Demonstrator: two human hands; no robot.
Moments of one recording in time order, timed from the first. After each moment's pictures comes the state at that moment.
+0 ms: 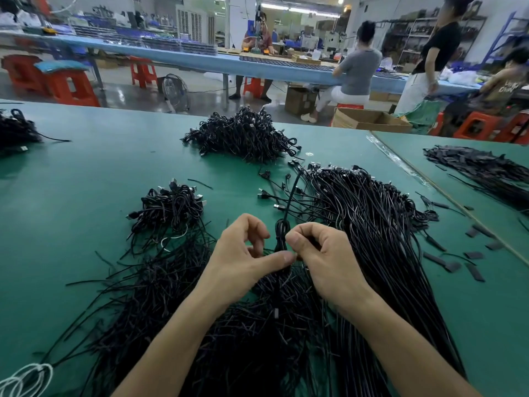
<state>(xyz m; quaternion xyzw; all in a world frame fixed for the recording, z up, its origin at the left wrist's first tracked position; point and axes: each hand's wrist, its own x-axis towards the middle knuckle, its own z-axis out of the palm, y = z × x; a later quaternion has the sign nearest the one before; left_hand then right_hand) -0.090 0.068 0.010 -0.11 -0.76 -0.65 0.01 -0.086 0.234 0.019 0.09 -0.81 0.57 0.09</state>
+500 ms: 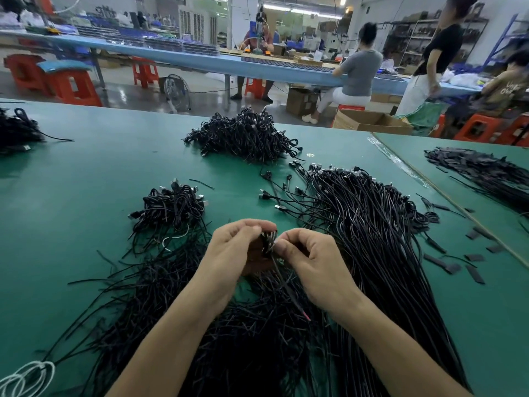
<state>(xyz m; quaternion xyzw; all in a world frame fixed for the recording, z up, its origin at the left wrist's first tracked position) -0.090 0.069 0.020 0.00 -0.62 -0.78 -0.05 -0.083 0.222 0.018 0.15 -0.81 0.56 0.07</state>
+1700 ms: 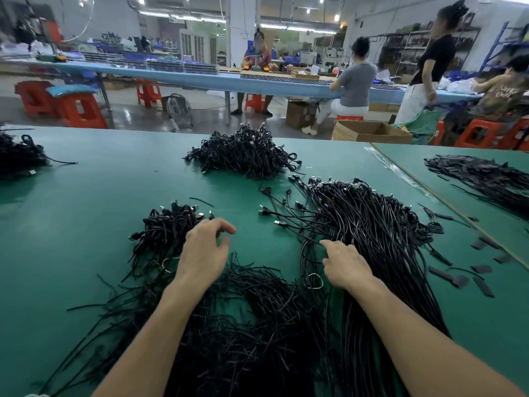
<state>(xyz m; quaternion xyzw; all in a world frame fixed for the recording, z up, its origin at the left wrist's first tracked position) -0.159 0.029 -0.007 -0.03 -0.91 -0.38 0.16 -0.171 0.294 -0.026 -0.06 -0.99 0.07 -0.07</state>
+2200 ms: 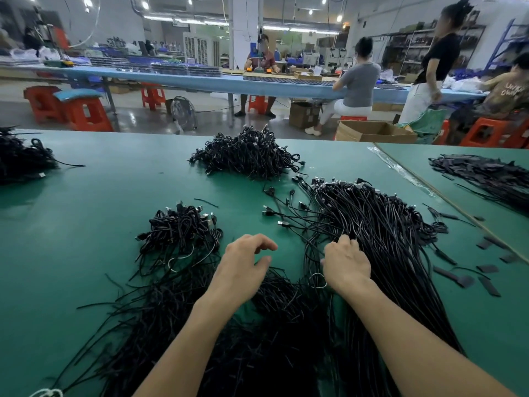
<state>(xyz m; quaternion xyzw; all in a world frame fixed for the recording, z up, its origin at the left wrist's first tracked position) -0.134 0.068 -0.013 -0.12 -0.91 -0.40 0.09 -0.169 0.280 -0.033 -0.08 -1.00 -0.01 0.02</state>
